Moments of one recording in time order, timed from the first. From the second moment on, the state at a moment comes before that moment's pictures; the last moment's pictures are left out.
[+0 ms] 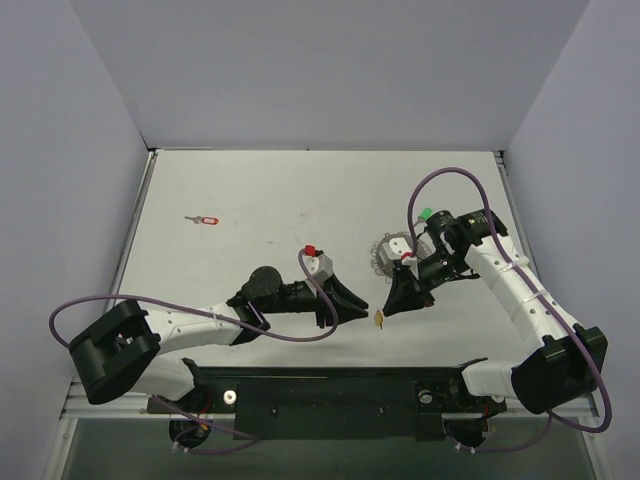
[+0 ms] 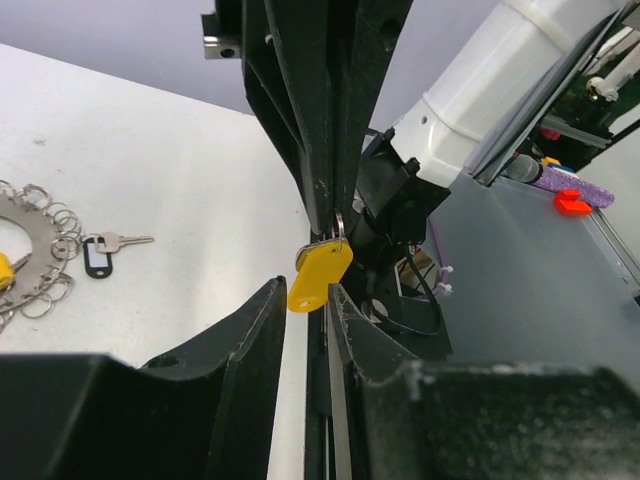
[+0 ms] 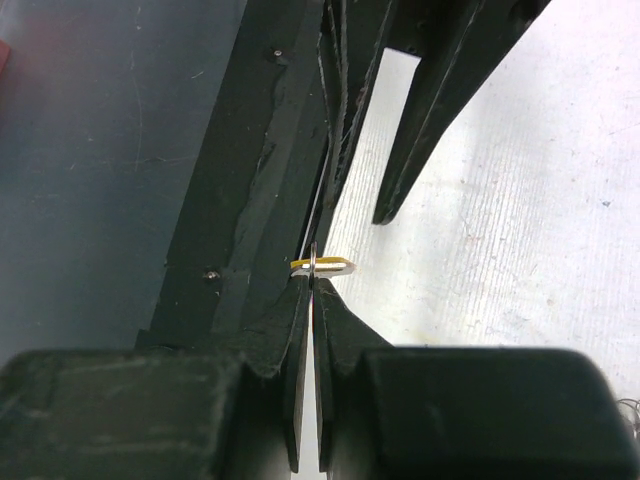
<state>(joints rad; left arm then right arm) -0.97 1.33 0.53 0.93 0.57 -0.40 0.34 1.29 1.17 -1.52 -1.08 -1.42</state>
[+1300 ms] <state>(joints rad) -1.06 1.37 0.58 0.90 0.45 -0.30 0.31 1.30 1.15 -1.53 -1.09 -1.60</state>
